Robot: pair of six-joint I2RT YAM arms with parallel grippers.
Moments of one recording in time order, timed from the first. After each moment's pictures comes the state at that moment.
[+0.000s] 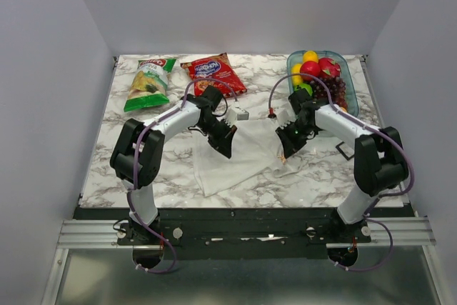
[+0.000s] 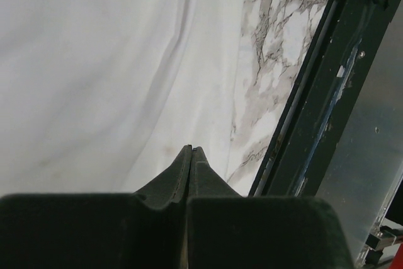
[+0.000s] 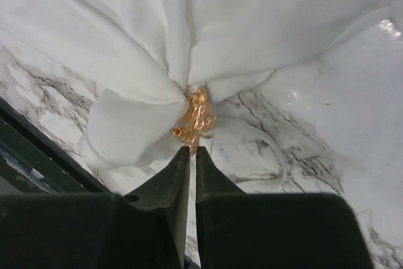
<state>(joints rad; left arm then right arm) -0.51 1.85 1.32 -0.84 0.77 0.38 0.35 1.74 1.15 -0.86 -0.39 -0.39</state>
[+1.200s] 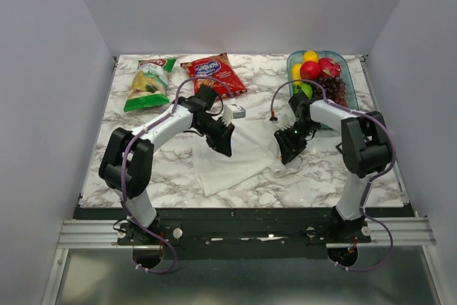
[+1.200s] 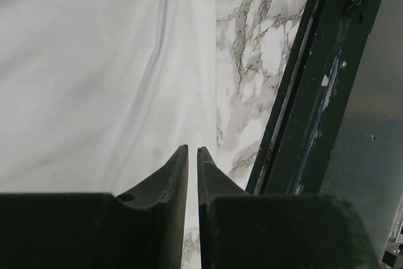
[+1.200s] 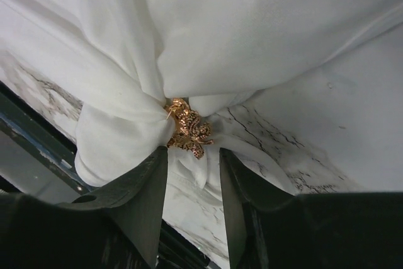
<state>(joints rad) -0.50 1.72 1.24 -0.75 0.83 0.36 0.29 1.90 1.22 -0.93 -0.47 -0.38</state>
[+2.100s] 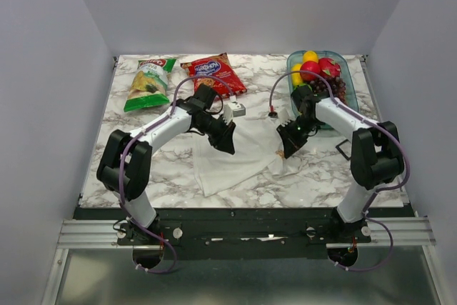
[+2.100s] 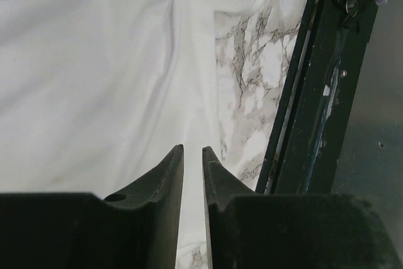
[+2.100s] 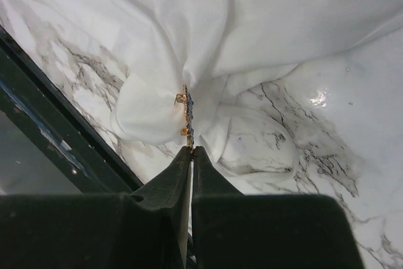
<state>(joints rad) -0.50 1.72 1.24 -0.70 0.85 0.36 0.30 1.78 1.23 -1.00 -0.51 -0.47</state>
